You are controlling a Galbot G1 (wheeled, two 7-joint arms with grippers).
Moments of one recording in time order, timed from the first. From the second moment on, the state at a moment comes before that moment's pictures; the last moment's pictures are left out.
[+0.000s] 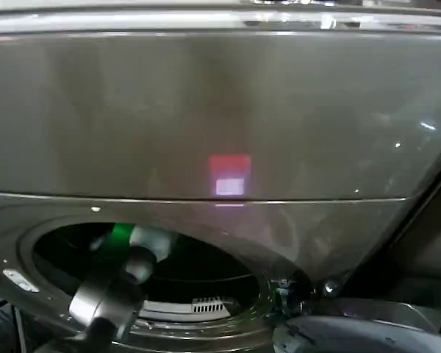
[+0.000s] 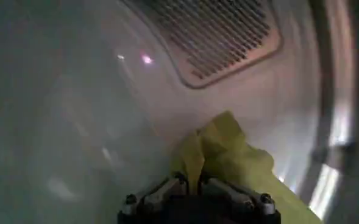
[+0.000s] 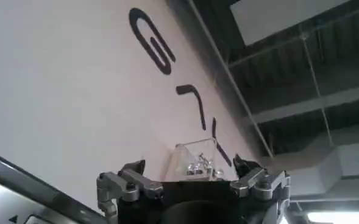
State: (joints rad) left arm 0.17 -1.56 -0.21 -0.57 -0.12 -0.27 -0.11; right arm -1.94 0.78 2.37 2.00 0.84 -0.08 0.14
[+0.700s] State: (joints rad) left arm 0.19 -1.58 -0.27 -0.61 -0.09 -0.32 -0.28; right arm -1.95 0.78 2.39 1.99 0.86 -0.07 0.15
